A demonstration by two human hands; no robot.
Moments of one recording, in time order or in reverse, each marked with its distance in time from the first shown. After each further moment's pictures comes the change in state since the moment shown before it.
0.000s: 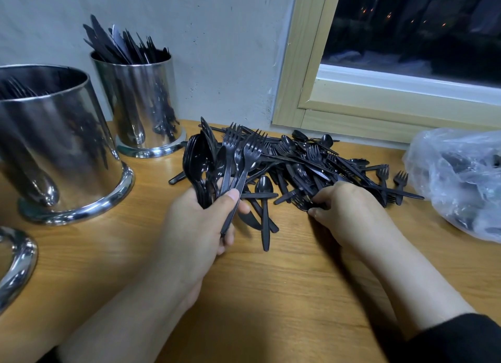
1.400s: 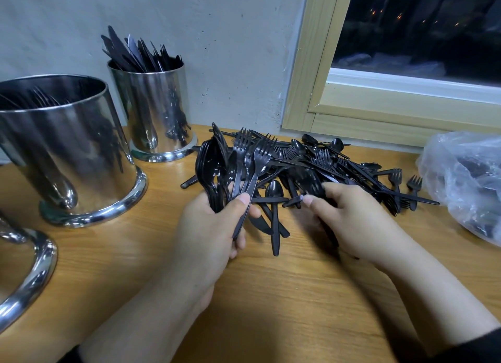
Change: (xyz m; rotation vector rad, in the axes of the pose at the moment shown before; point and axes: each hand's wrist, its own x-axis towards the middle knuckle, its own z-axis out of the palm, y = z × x) left_hand -0.001 0.005 0.001 -0.025 0.013 -0.023; right_hand -0.015 -0.018 -0.016 0.471 -0.080 -0.139
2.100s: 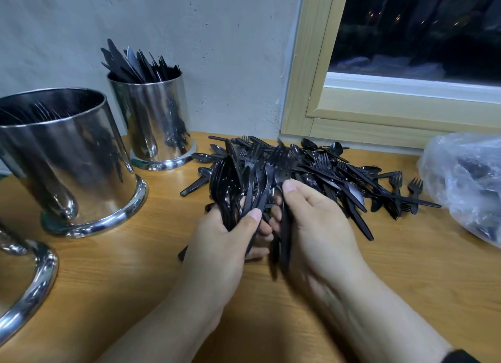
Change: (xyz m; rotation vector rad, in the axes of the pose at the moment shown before) left_hand -0.004 -0.007 0.016 -0.111 -0.036 -0.013; right_hand -0.006 -0.046 0.060 1.302 0.018 0.093
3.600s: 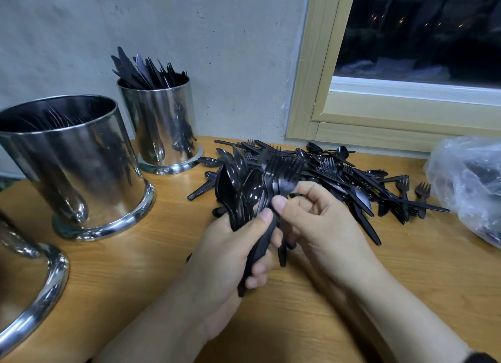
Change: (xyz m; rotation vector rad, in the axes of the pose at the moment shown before) left_hand -0.005 0.013 -0.011 -0.261 -0.316 -0.160; right_hand -0.002 -0.011 -0.013 -0.289 -0.130 -0.111
